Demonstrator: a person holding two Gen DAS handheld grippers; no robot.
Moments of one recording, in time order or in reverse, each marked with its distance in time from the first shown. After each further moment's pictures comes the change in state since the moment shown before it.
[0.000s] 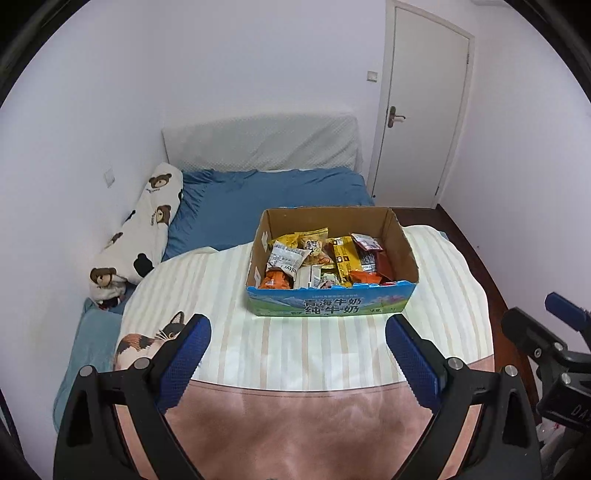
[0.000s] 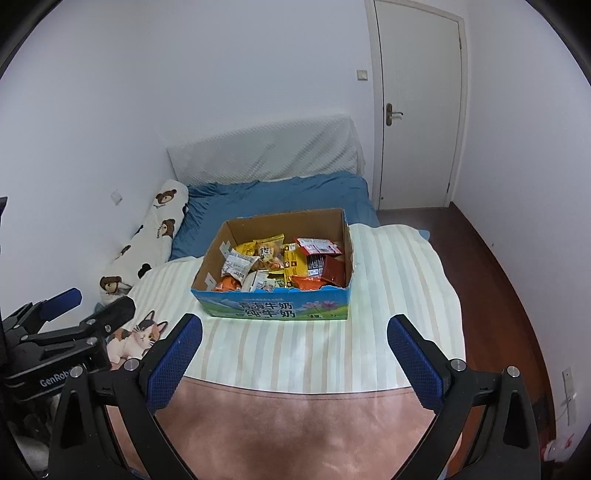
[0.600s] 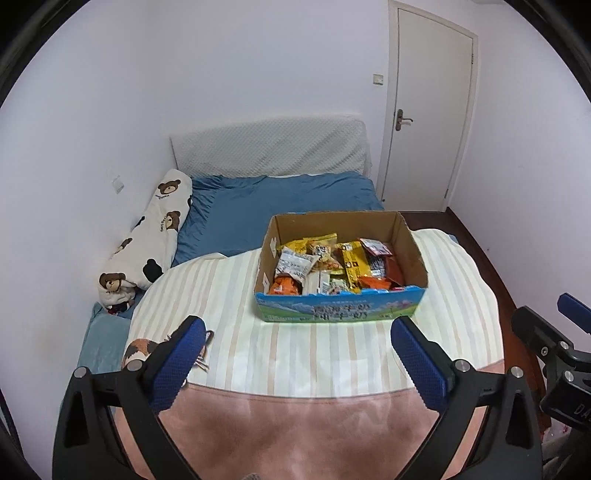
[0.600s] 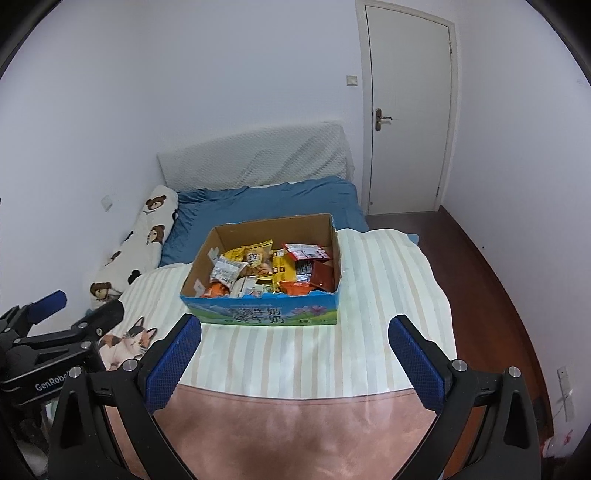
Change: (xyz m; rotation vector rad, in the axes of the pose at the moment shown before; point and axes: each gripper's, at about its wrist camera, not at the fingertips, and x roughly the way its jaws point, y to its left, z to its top) left arm 0.010 -0.005 0.002 0.001 -0.023 0.055; right arm 0.007 -0.008 0.001 0.012 -0.022 -0.051
